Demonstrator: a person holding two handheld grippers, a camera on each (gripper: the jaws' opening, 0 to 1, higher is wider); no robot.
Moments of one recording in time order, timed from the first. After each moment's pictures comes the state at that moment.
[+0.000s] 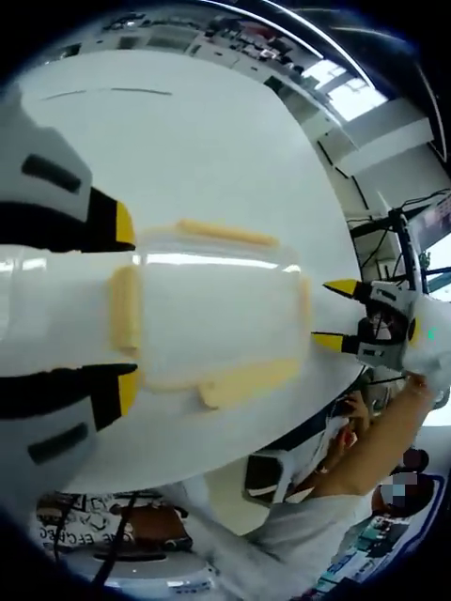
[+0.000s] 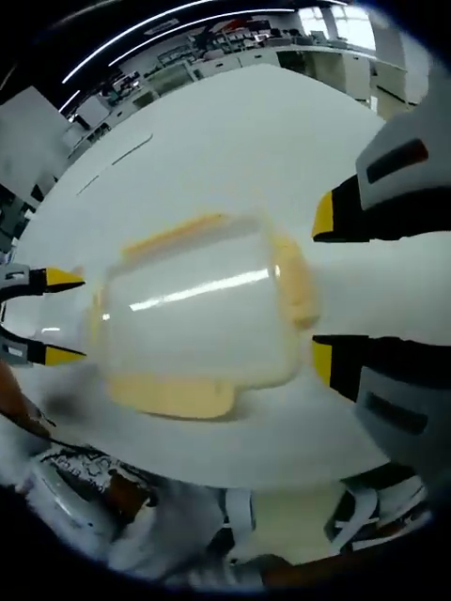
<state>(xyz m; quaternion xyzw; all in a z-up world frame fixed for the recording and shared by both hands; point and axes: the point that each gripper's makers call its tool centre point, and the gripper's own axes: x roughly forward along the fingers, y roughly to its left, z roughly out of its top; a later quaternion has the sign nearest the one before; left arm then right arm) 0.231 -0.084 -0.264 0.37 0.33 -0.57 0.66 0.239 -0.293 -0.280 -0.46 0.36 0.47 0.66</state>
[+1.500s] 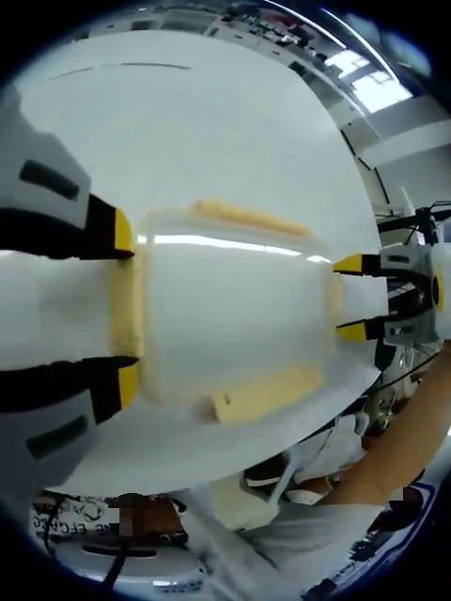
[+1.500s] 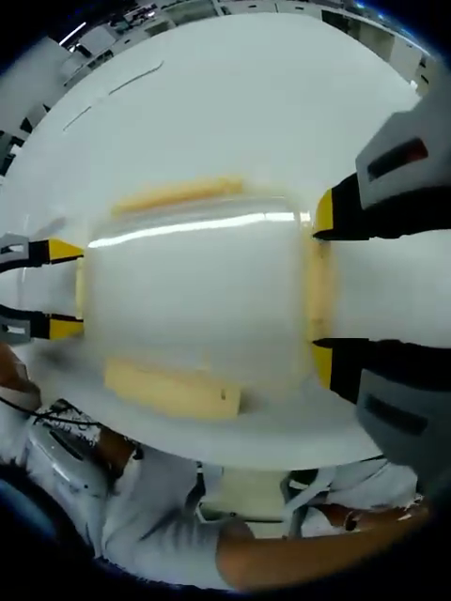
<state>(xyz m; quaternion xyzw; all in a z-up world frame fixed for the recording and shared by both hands) 0.235 -0.080 -0.290 0.36 0.38 -0.57 0.63 0.244 -0.273 -0.294 -0.45 0.43 0.58 0.53</state>
